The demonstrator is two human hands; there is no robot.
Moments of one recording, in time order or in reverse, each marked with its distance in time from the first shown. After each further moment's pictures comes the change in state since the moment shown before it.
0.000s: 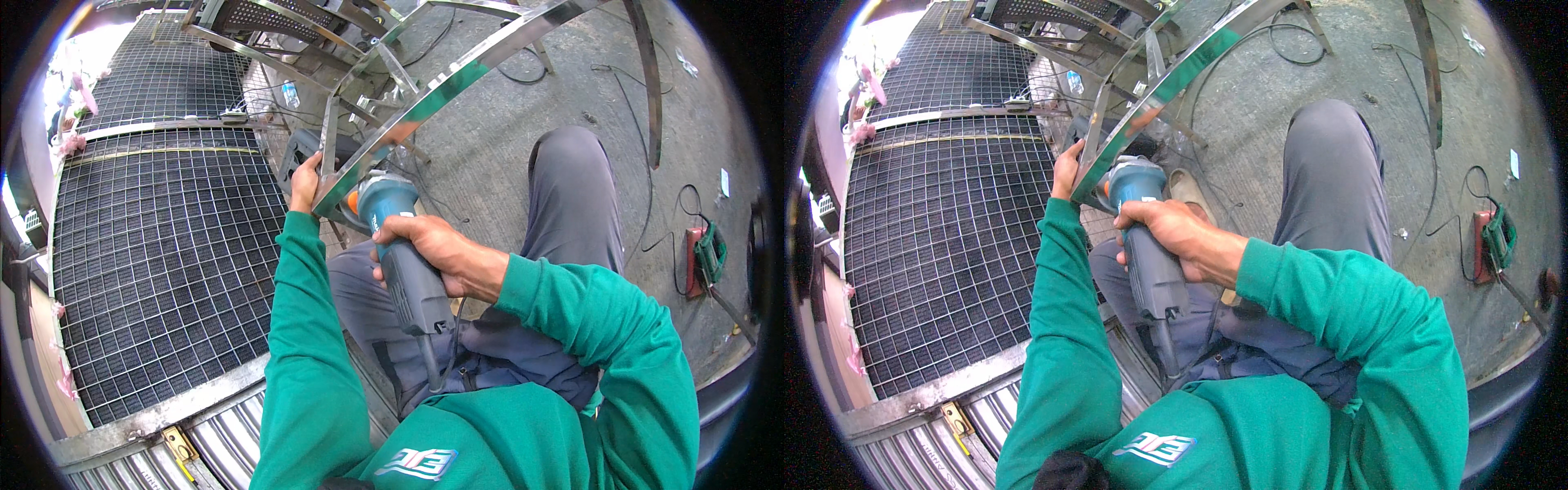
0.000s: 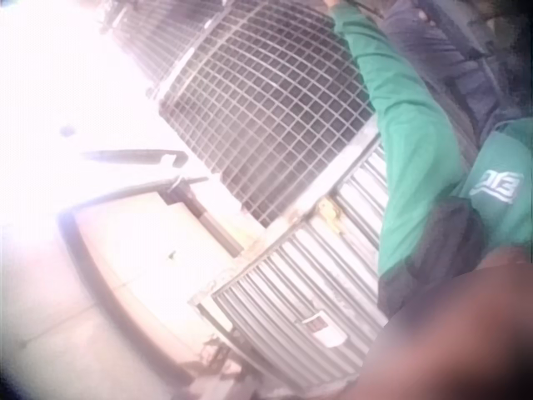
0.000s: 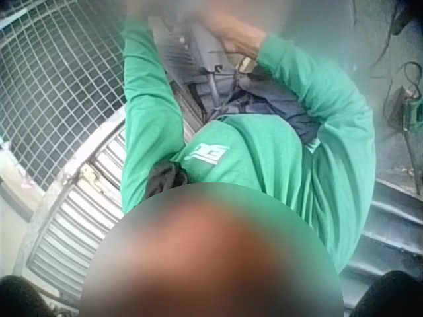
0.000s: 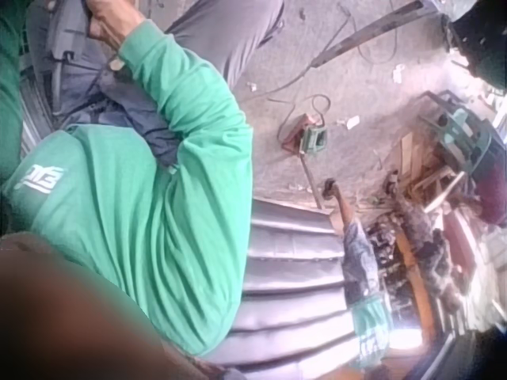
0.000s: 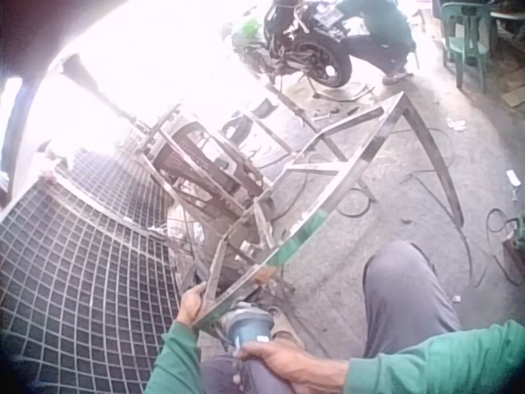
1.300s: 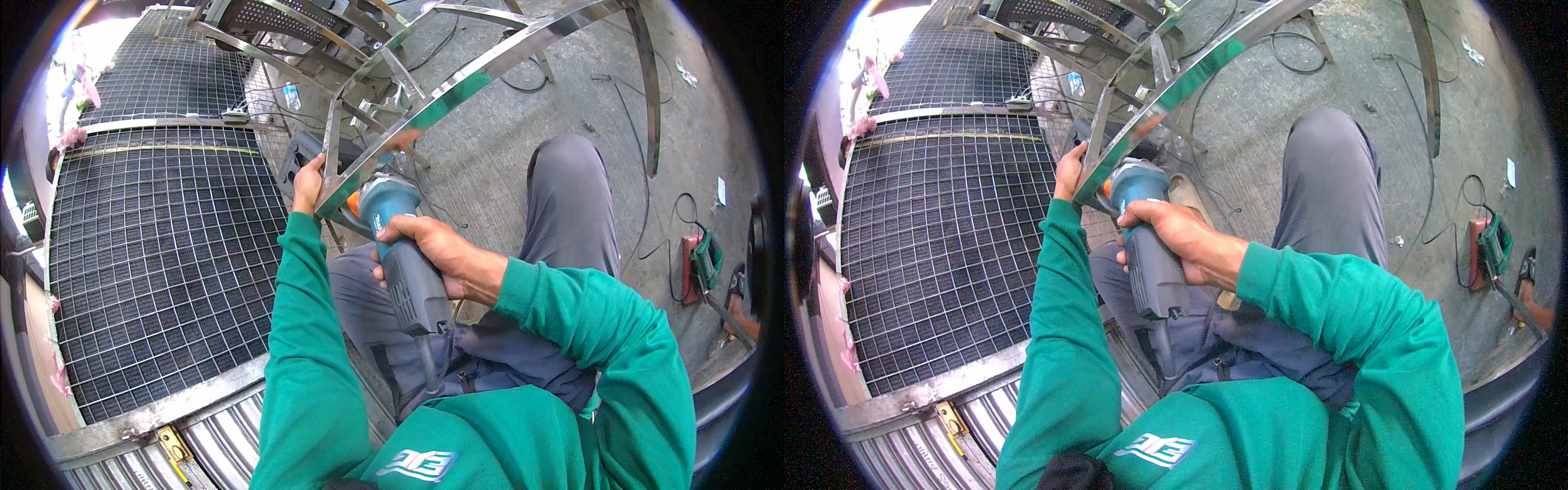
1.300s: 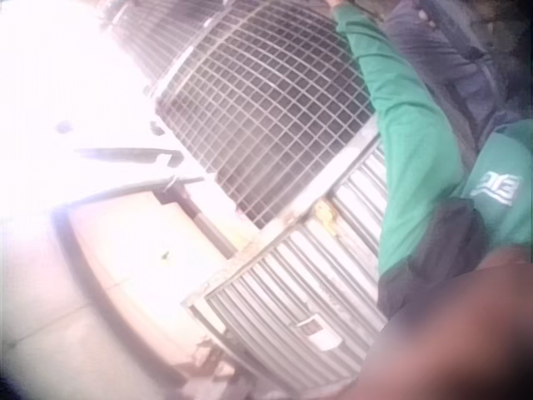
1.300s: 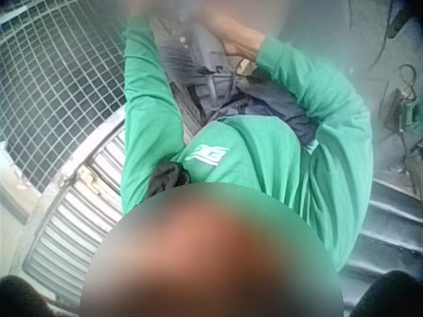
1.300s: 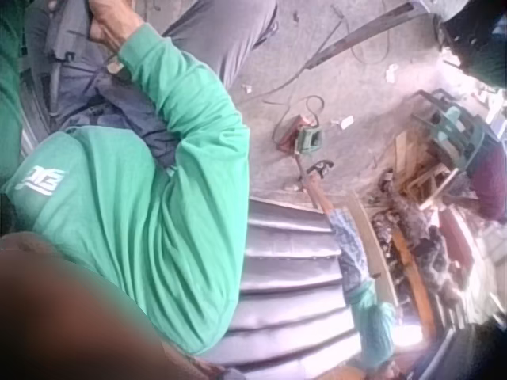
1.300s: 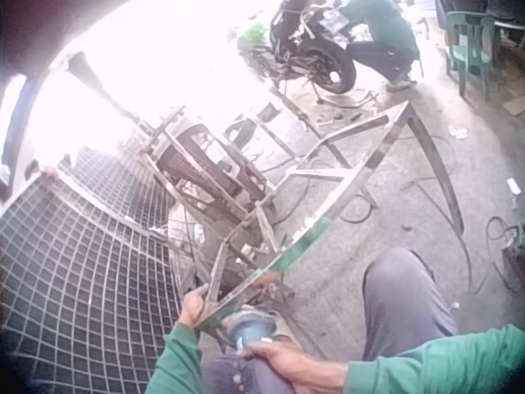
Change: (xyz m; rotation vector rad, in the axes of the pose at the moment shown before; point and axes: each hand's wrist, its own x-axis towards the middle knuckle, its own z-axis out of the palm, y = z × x) left_hand 0.003 -0.006 0.007 -0.224 0.010 -0.130; right_hand 0.005 0.003 -0.002 0.016 -0.021 0.010
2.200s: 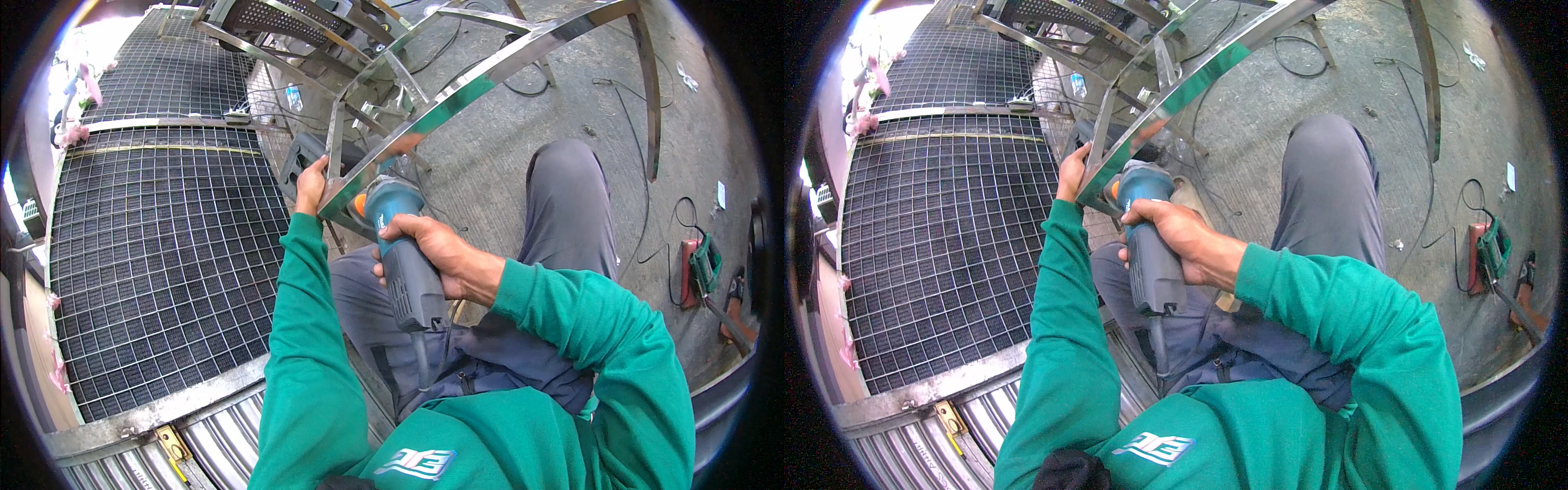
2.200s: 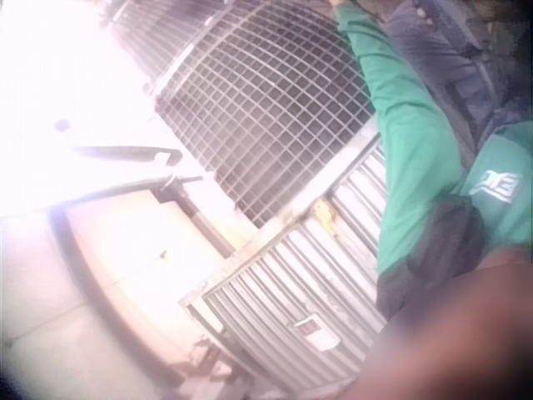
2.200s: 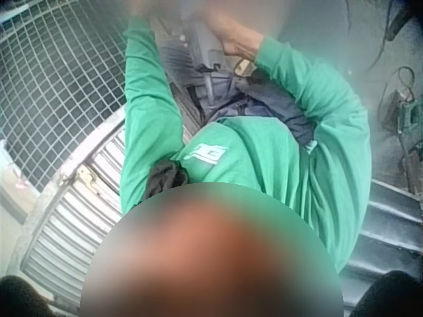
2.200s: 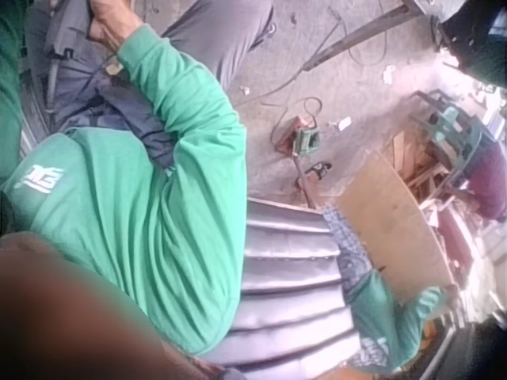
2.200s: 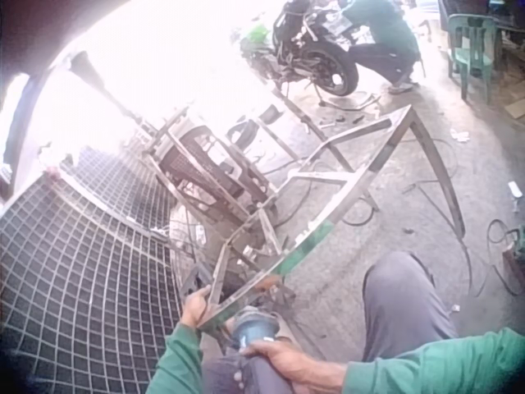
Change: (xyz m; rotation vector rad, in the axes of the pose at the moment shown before) left_hand 0.013 -0.017 0.003 -0.130 -0.027 -0.041; right_hand 0.008 0.001 -0.002 0.038 -0.034 -0.025
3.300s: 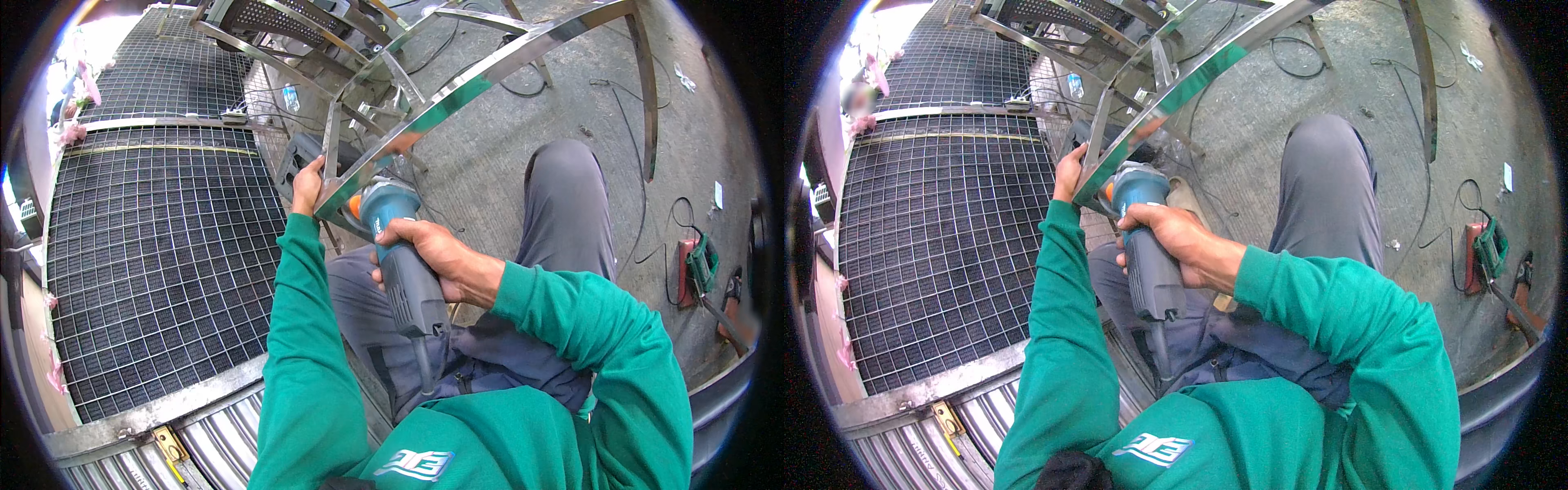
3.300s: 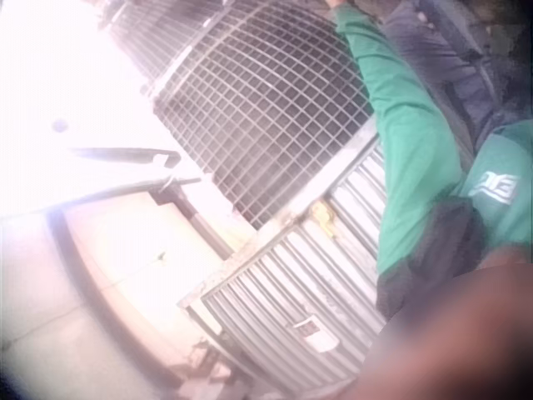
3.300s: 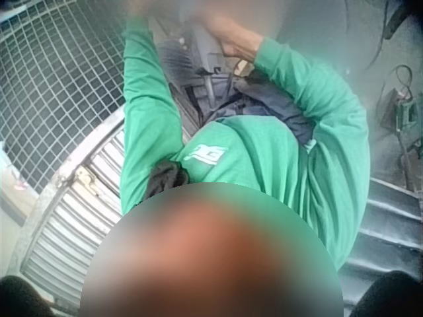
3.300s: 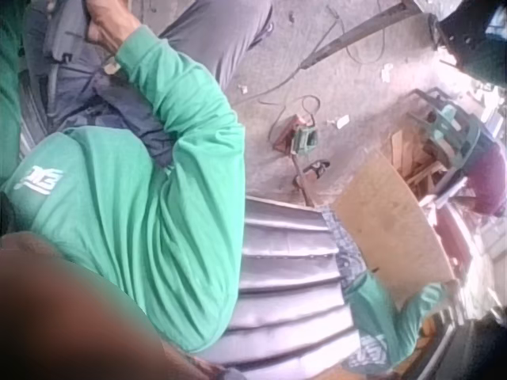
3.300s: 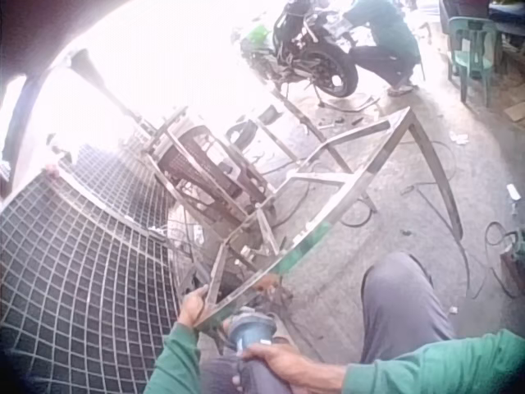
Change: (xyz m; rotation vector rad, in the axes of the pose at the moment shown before) left_hand -0.001 -0.003 0.001 0.207 0.064 0.063; right_hand -0.007 -0.001 0.002 -0.013 0.024 0.029
